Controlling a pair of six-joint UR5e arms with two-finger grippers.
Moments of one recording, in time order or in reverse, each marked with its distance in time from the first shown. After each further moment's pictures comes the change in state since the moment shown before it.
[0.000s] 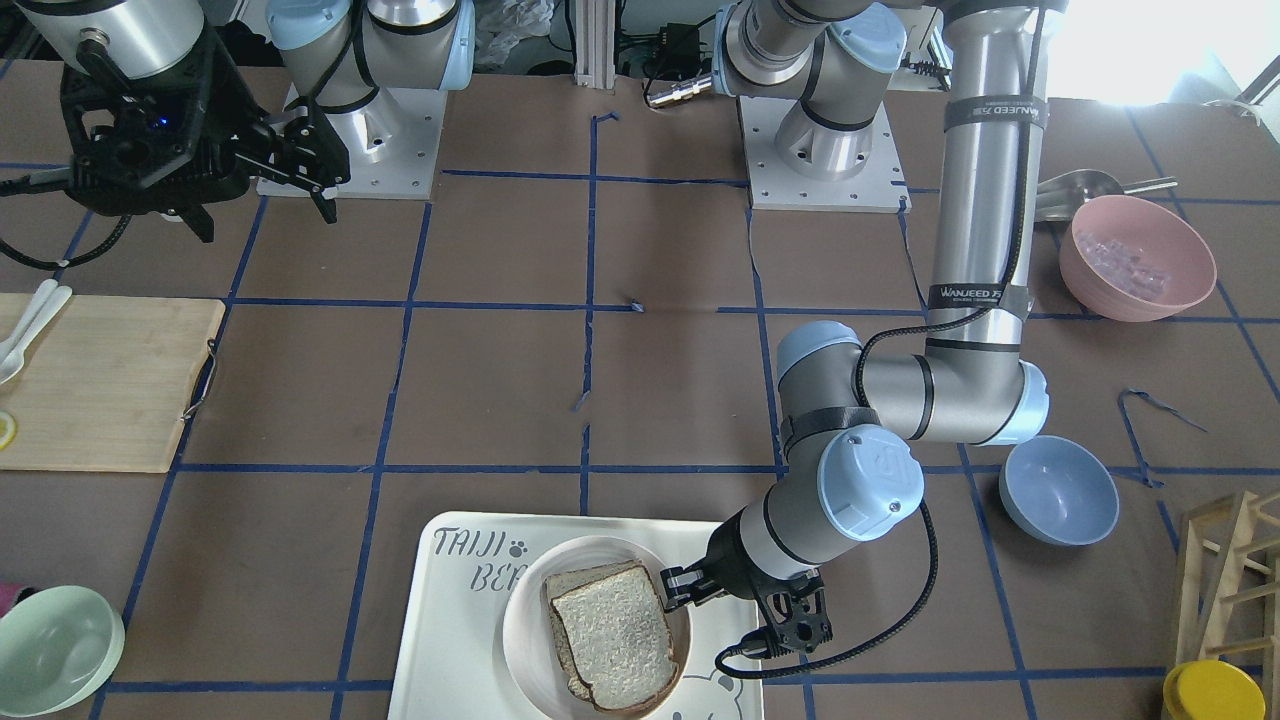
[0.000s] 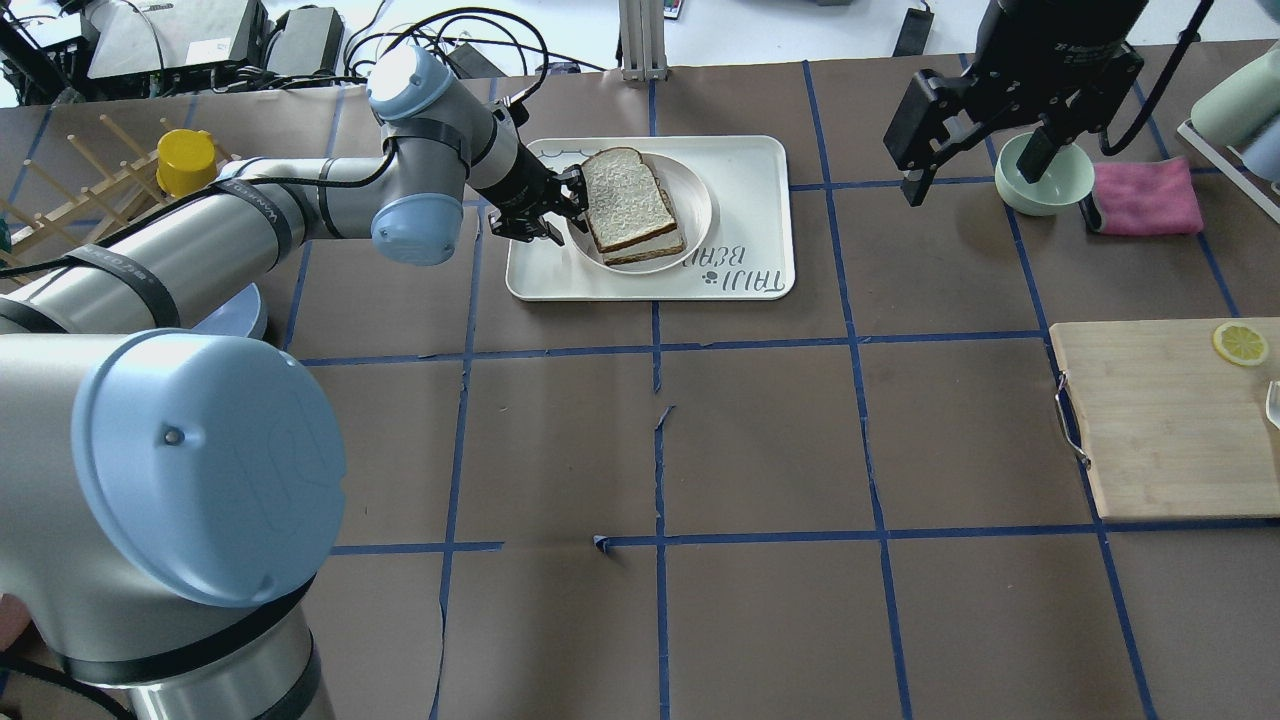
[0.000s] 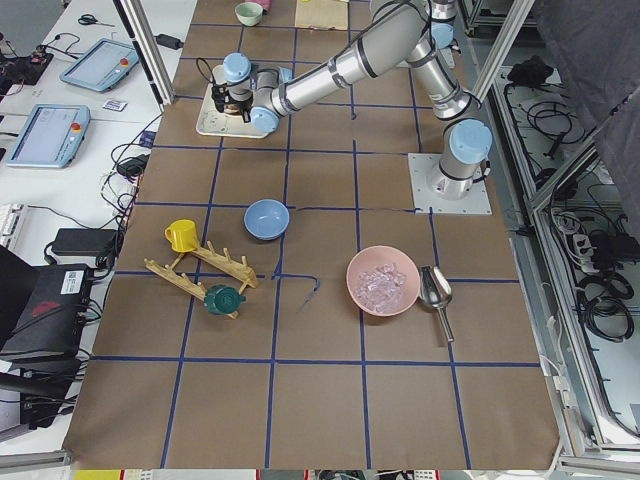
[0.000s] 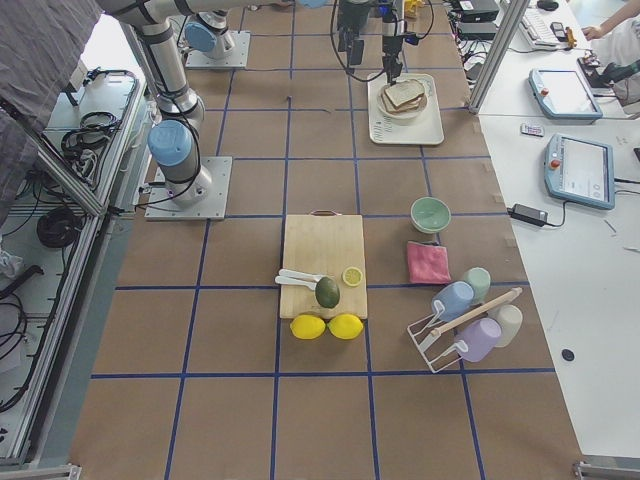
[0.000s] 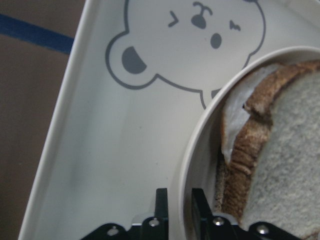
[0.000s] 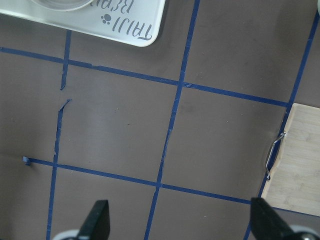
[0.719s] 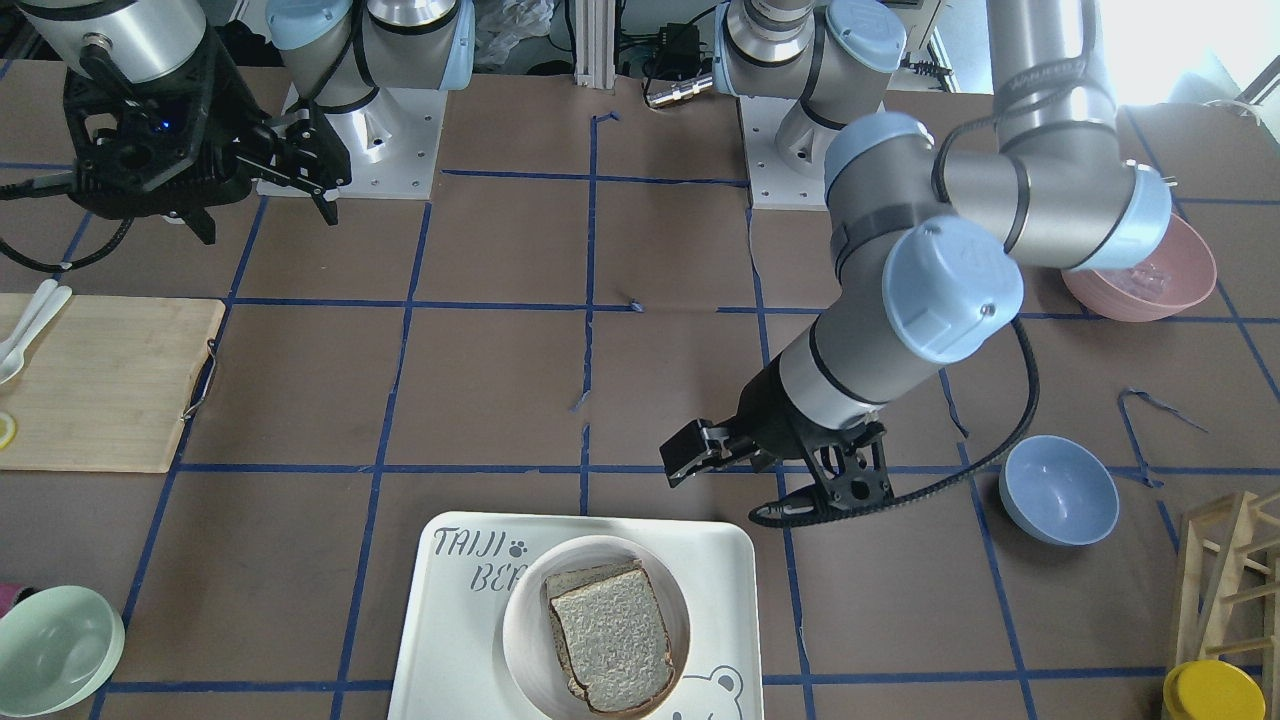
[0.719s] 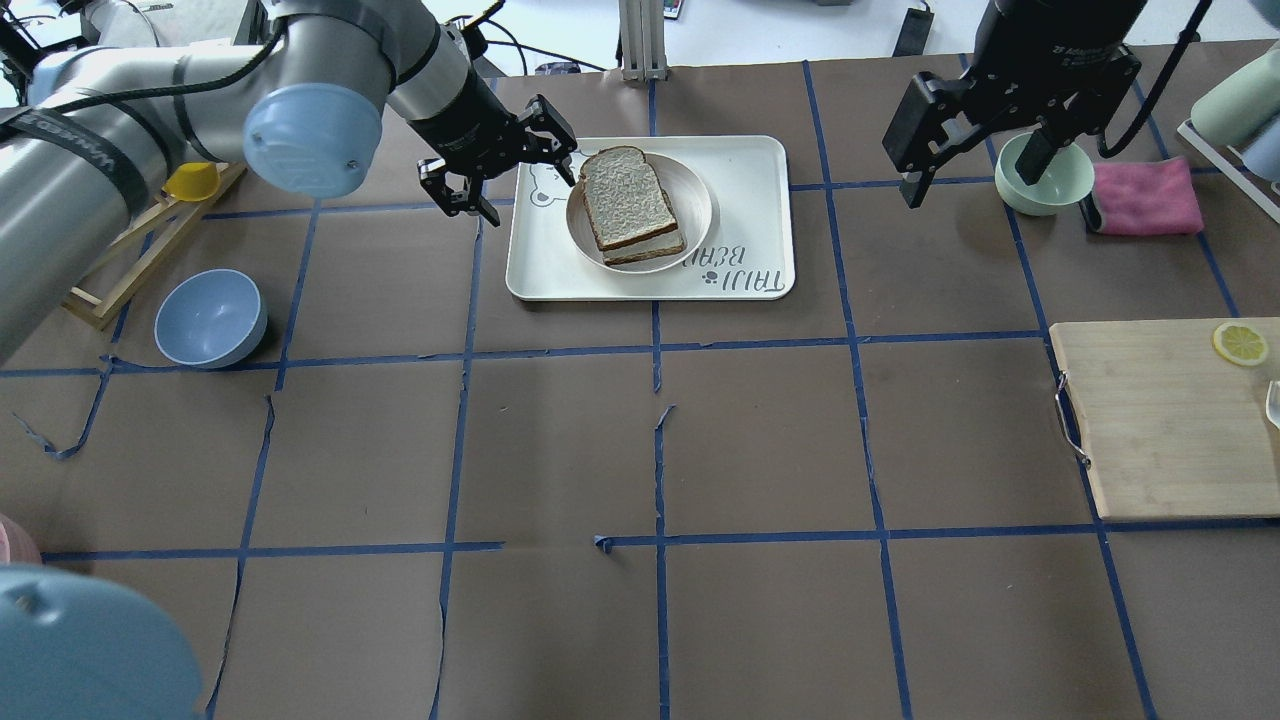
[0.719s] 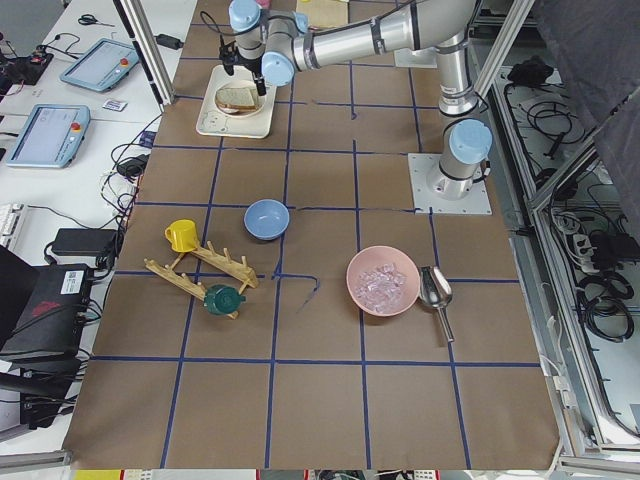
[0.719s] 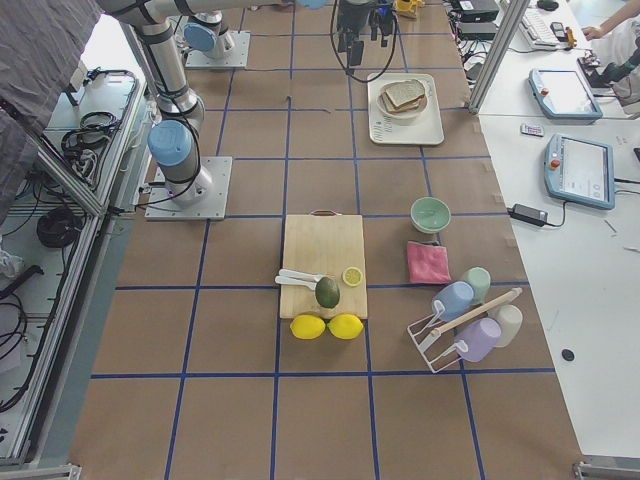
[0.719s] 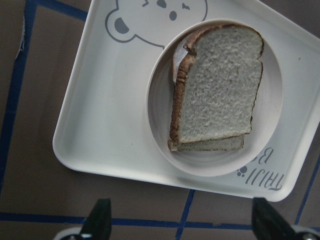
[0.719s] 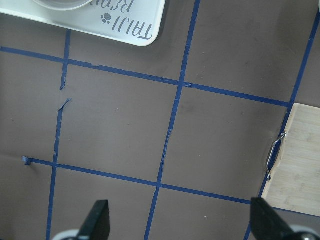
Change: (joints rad) left arm -0.007 0.352 0.005 -0.463 0.069 0.002; right arm 0.000 0.001 0.002 -0.002 0.000 -0.001
